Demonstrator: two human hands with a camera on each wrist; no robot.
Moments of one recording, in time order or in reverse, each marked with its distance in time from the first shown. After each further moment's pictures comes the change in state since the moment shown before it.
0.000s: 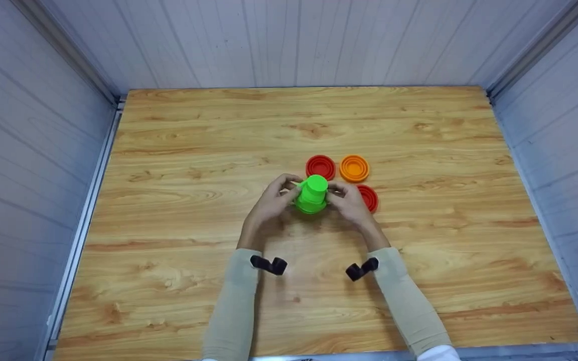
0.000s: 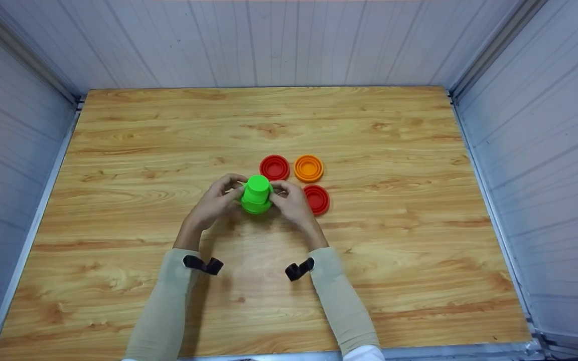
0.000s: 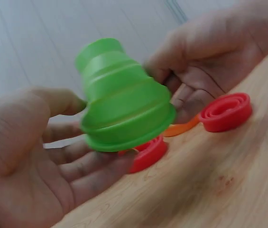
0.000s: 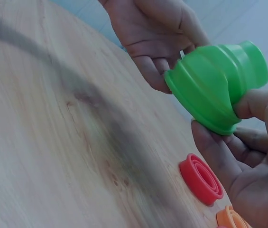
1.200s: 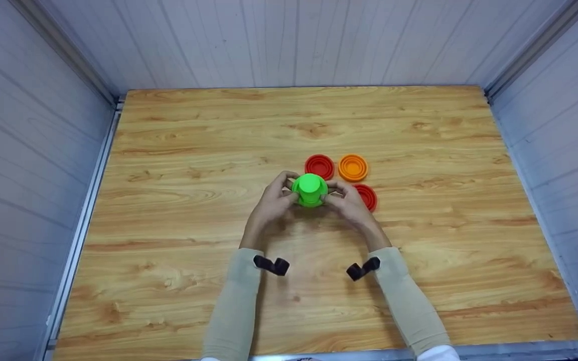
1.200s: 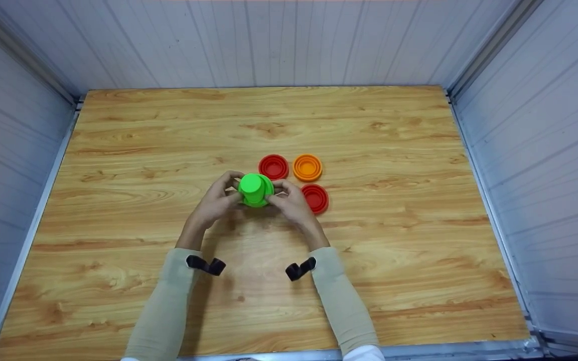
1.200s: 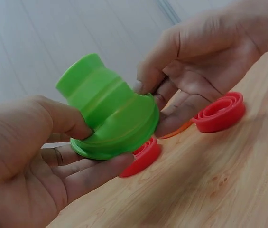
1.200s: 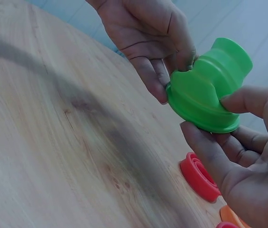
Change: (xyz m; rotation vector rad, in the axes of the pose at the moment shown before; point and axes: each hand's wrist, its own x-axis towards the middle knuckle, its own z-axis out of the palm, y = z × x) left_hand 0.000 0.002 0.007 0.008 0.047 0.008; right_hand -0.005 0.001 -0.003 0.086 -0.027 0.047
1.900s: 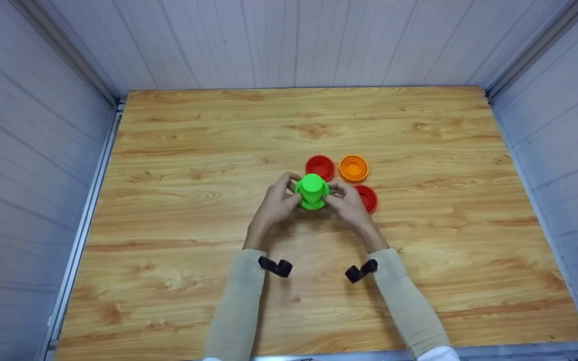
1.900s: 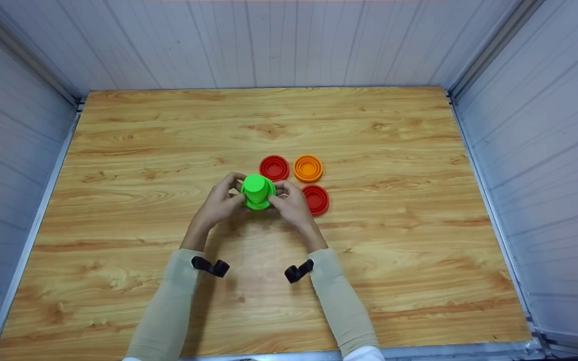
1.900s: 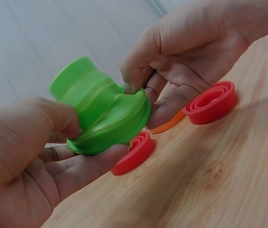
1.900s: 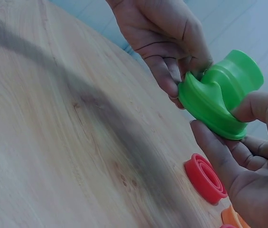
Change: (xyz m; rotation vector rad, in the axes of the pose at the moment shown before) left_hand 0.002 -0.001 0.004 0.193 0.022 0.042; right_hand -0.010 -0.022 0.013 -0.061 0.095 -0.011
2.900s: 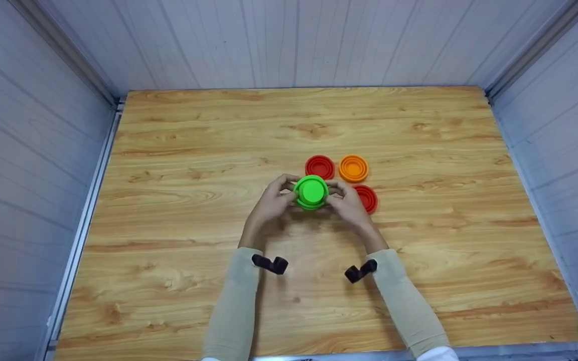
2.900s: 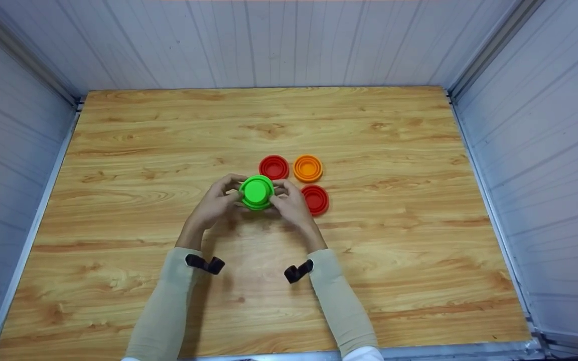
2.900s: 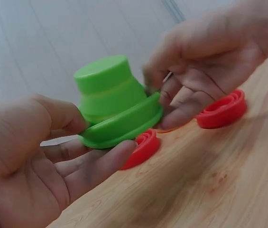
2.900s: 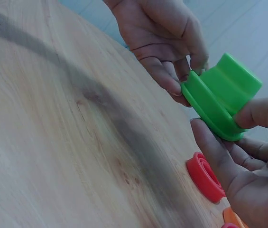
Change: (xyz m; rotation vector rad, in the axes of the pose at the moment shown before) left_hand 0.001 -0.008 -0.005 -0.266 -0.051 -0.023; right_hand 0.014 0.026 -0.006 0.006 -0.021 0.026
